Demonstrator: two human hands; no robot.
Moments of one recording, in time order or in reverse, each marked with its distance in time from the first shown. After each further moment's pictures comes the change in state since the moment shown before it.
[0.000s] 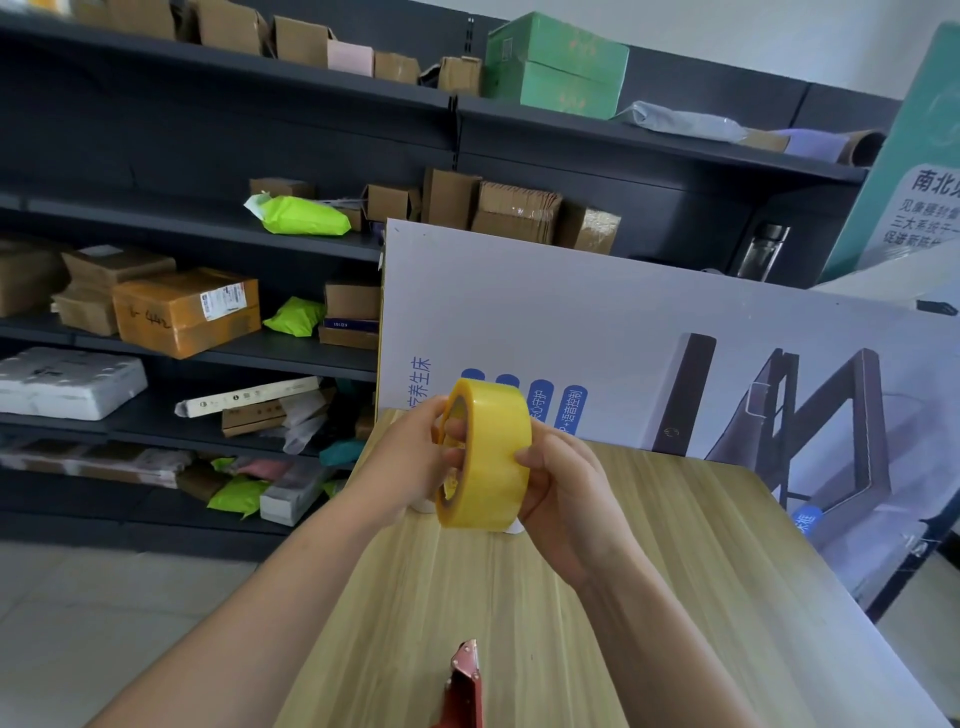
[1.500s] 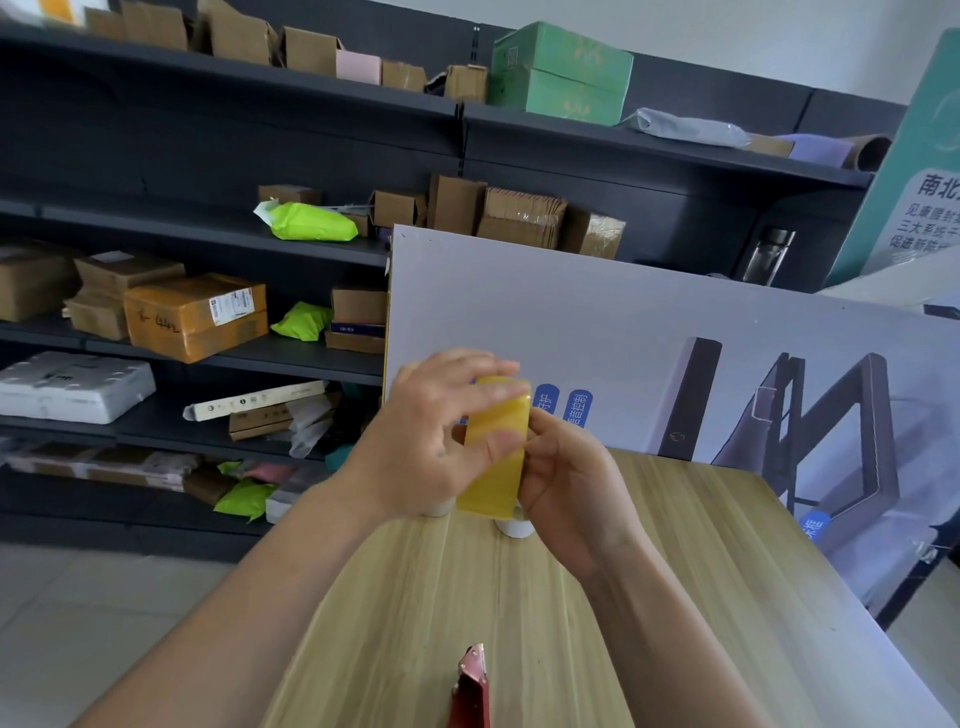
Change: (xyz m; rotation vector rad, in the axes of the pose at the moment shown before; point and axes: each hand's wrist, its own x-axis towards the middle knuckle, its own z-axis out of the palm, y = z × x) left_hand -0.030 0.035 -0.024 0.473 0.096 0.786; right_hand 0.002 -0.008 0.011 0.103 -0.044 -0.006
